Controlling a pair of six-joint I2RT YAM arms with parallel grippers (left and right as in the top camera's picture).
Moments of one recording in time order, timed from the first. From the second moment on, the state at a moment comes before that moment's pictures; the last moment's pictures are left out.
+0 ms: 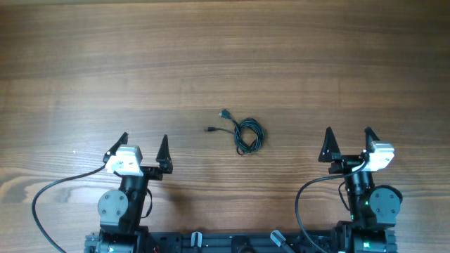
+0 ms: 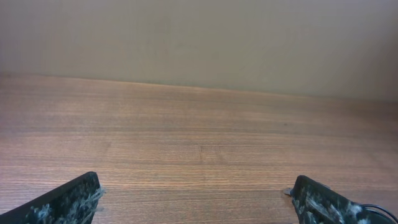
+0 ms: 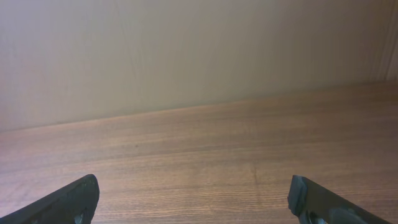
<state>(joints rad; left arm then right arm) -0.09 0.01 0.01 -0.07 0.02 -0.12 -0.09 0.02 0.01 0.00 -0.13 0.16</state>
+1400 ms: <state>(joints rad) -0.35 1.12 0.78 -0.14 0.42 -0.37 -0.09 0.02 0.01 0.00 -0.13 0.16</state>
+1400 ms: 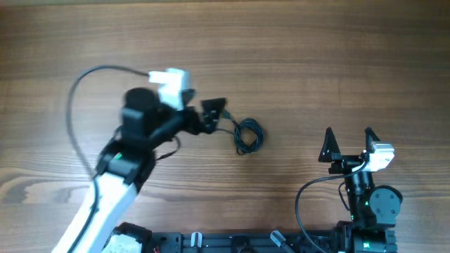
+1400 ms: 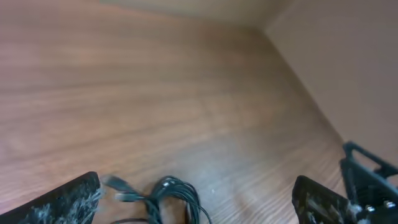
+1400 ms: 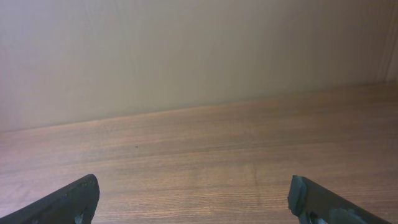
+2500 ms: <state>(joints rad) -0.72 1.70 0.81 -0.17 -0.12 -0.97 -0.09 0.02 0.01 0.00 -0.13 0.16</state>
